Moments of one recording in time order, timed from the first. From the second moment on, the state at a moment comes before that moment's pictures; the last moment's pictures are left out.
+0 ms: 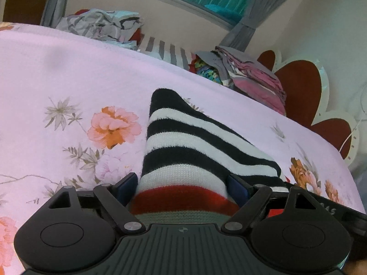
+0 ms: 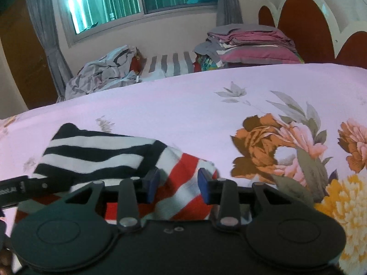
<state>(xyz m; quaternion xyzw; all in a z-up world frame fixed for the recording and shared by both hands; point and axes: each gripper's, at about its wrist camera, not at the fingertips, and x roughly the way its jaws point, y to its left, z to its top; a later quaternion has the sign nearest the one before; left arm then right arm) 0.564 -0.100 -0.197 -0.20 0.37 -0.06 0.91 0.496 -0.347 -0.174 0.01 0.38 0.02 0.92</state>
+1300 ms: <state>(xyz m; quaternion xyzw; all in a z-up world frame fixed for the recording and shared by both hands) 0.454 -0.105 -0.152 -0.10 0.38 -0.09 0.91 0.370 -0.354 -0.118 0.03 0.39 0.06 0.92</state>
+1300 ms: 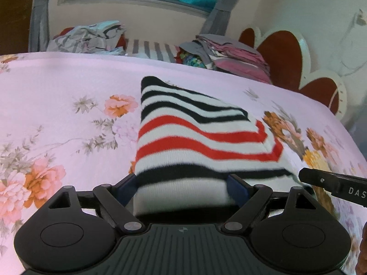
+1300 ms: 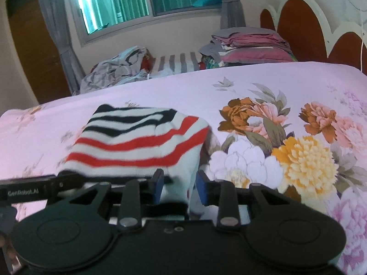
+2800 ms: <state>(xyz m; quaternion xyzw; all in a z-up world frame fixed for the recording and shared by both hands) 0.500 -0.071 -0.170 -0.20 0.44 -0.16 0.86 0.402 -0.382 -0.139 0.17 0.45 0.03 0.87</state>
